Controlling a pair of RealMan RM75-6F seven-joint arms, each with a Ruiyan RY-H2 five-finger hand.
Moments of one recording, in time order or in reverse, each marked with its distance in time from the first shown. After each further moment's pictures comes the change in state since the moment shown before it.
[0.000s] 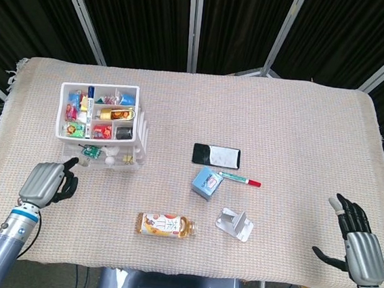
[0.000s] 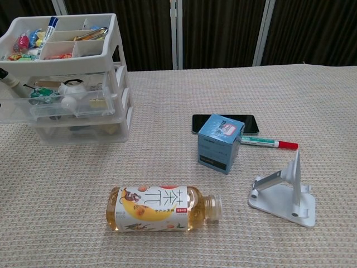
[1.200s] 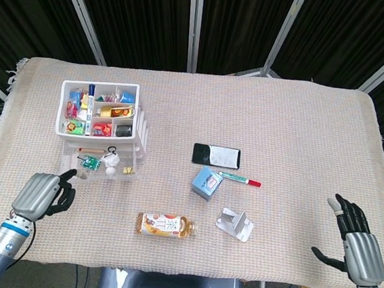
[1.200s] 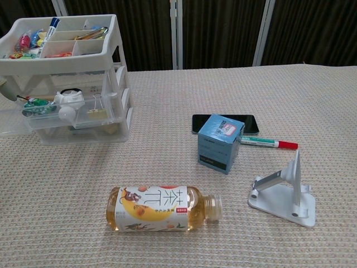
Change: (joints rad) left arm 0.062 0.063 0.077 -0.018 0.211 0.053 -0.136; right arm 0.000 -0.005 -0.004 0.001 -0.007 -0.001 -0.010
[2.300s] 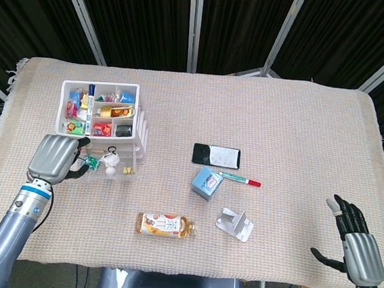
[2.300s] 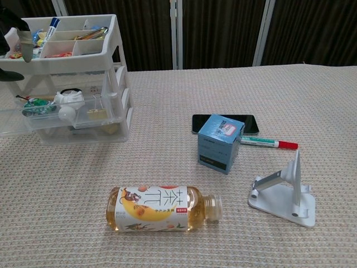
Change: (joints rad) left arm -0.276 -0.012 -0.212 -0.126 -0.492 0.010 0.582; right arm 0.002 0.006 -0.005 -0.002 -0.008 -0.003 0.020
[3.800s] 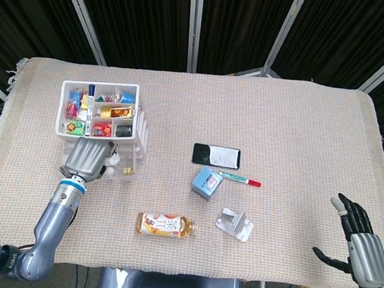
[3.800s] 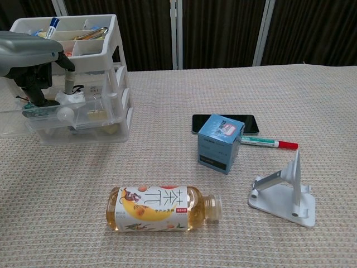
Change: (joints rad) left arm -0.267 -0.207 0.069 0.130 -0.316 0.079 0.282; right arm -0.004 0.019 0.002 -0.004 -0.014 0.028 0.067
